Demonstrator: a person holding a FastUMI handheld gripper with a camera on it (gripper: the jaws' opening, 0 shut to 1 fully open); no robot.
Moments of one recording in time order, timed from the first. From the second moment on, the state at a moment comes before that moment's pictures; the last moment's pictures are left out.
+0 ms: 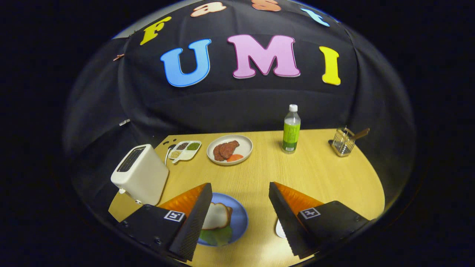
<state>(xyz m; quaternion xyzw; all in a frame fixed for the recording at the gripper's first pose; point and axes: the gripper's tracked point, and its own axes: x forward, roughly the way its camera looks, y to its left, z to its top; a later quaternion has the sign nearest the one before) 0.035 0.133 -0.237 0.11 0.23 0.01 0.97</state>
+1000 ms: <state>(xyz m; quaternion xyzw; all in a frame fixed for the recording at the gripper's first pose) 0.001 0.115 -0.048 0.07 0.07 0.02 0.99</state>
